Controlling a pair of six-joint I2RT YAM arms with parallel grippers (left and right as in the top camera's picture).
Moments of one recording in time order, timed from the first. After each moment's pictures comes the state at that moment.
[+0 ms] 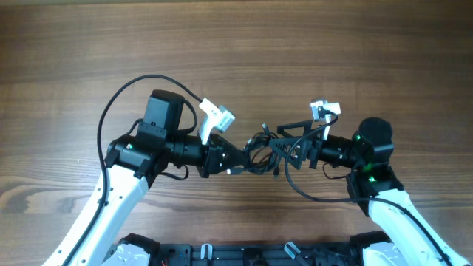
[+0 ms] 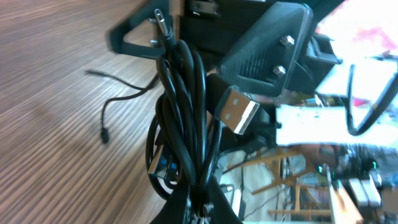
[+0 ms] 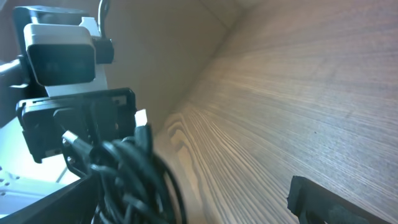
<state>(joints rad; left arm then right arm) -0.35 1.19 0.91 -0.69 1.03 -0.03 0.17 1.13 0.38 0.51 -1.07 0.65</state>
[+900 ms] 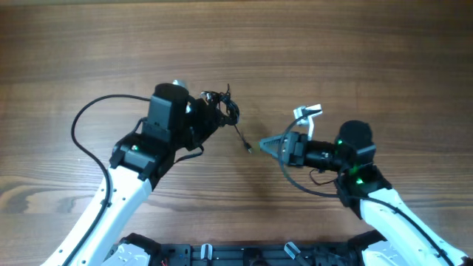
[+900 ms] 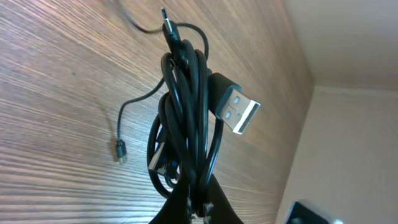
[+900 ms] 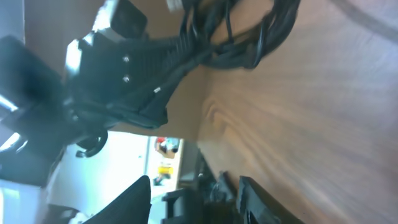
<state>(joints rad) -0.41 1.19 0.91 -0.46 0.25 -1.12 0.33 1.15 0.38 0.50 -0.98 1.16</state>
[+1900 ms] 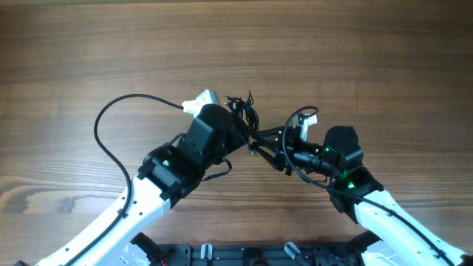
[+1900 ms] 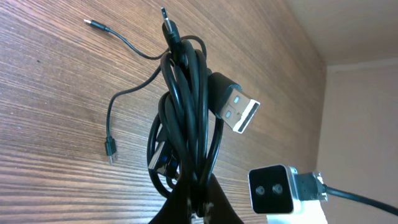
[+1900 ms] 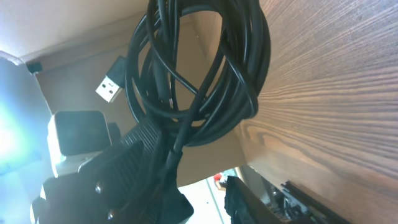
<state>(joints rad) -0.70 1.19 0.91 -0.42 -0.03 -1.14 0.44 1.15 0.38 0.51 -0.72 1.71</state>
